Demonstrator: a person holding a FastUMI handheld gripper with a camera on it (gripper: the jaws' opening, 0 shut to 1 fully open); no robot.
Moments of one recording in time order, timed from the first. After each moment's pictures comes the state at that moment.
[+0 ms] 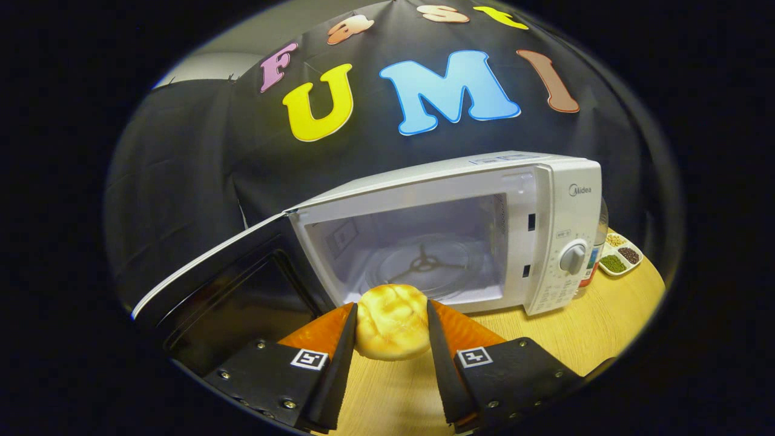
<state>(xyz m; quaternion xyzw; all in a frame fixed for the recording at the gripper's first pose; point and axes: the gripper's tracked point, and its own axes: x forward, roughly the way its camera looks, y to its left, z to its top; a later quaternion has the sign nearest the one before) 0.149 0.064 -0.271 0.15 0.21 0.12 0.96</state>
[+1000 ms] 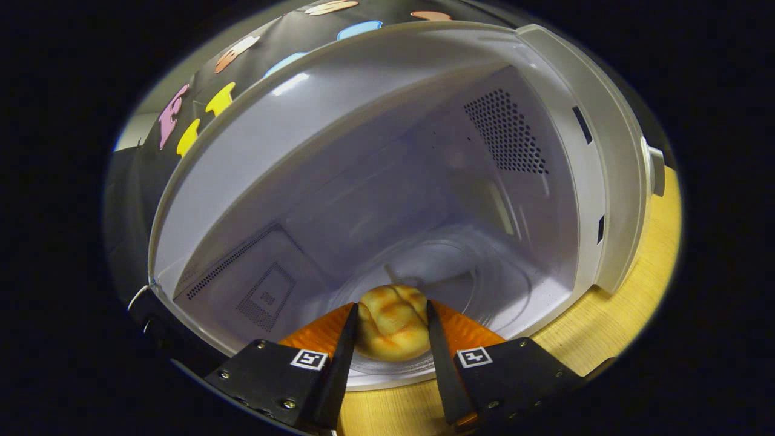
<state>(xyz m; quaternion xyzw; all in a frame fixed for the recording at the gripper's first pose) 0.299 0.072 -0.344 0.33 0.19 -0.02 0.92</state>
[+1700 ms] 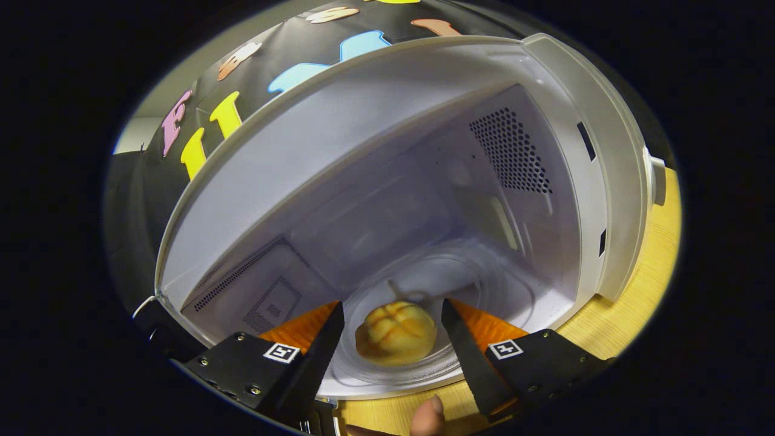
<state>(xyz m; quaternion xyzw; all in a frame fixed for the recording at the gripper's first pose) 0.298 0.070 -0.328 0.33 0.17 -0.02 0.93</state>
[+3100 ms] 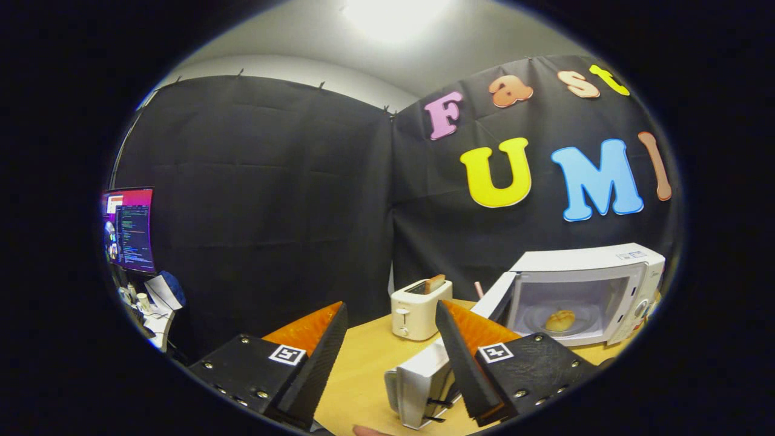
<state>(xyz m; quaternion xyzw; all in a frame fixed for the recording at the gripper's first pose) -0.078 0.260 -0.115 0.08 0.01 0.41 0.91</state>
